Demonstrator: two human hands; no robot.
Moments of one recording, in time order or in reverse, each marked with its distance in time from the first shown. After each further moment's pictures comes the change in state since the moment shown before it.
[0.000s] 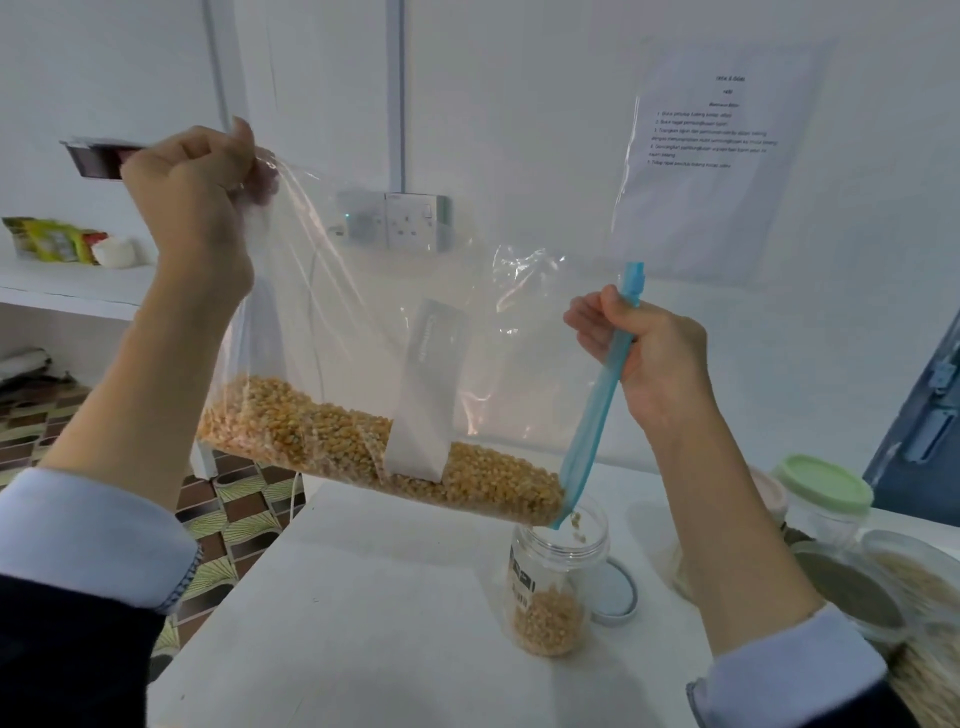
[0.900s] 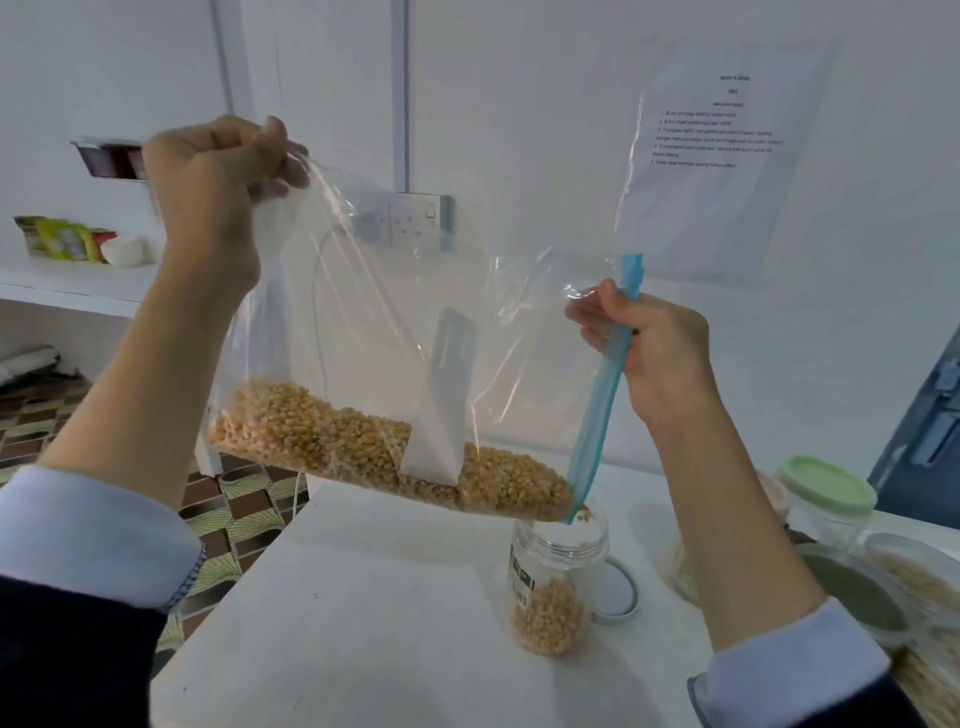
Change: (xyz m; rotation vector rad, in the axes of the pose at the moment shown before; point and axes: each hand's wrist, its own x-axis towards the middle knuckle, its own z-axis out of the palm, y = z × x) left_hand -0.003 0.007 0.005 0.196 -0.107 0.011; right_hand 0.001 -0.004 -0.001 -0.102 -0.038 -0.035
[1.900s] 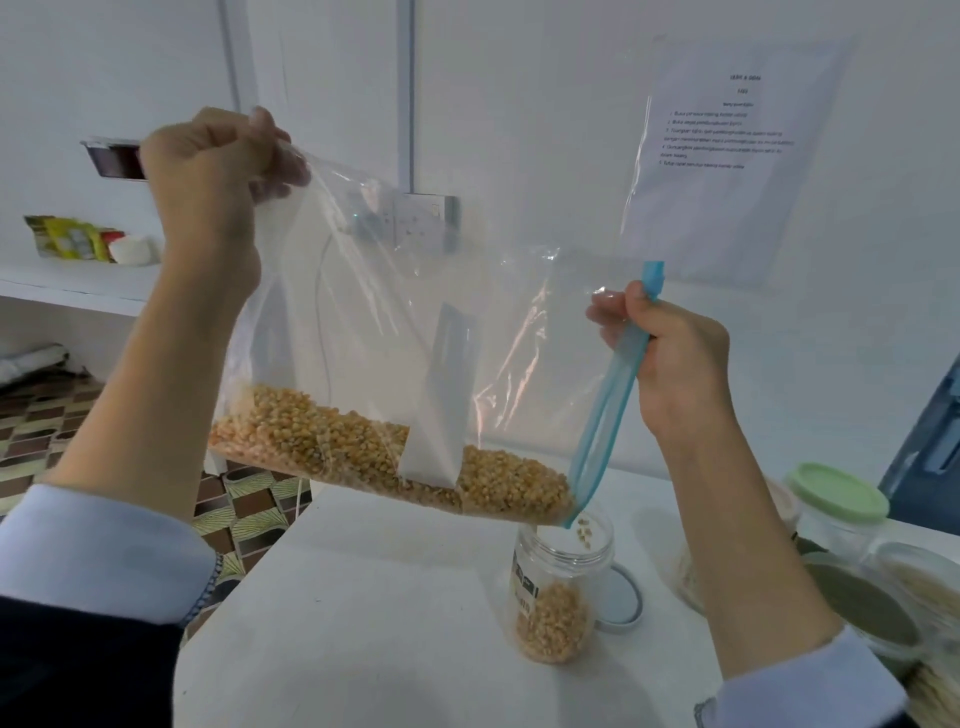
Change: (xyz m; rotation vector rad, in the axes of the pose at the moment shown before) left_hand -0.005 0.006 0.002 0.100 0.032 0.012; right_hand 0.000 0.002 -0.003 0.024 0.059 -0.051
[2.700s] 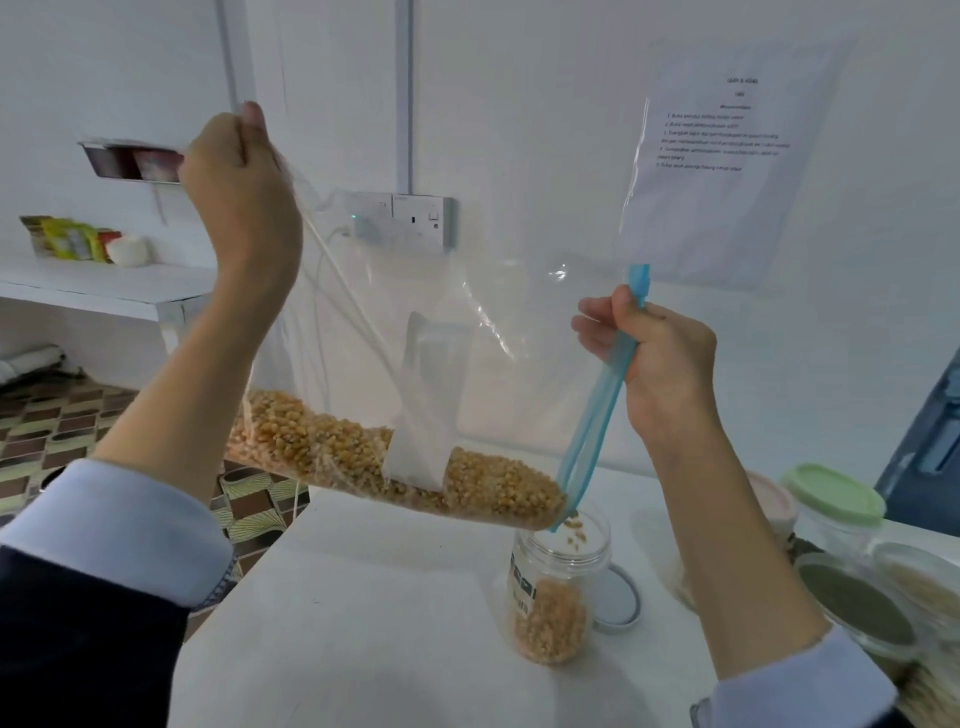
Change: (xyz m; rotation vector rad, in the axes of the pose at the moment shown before) left_hand 0.012 -0.026 0.024 0.314 0.264 0.137; right_hand -0.006 0.002 0.009 0.046 0.022 0.003
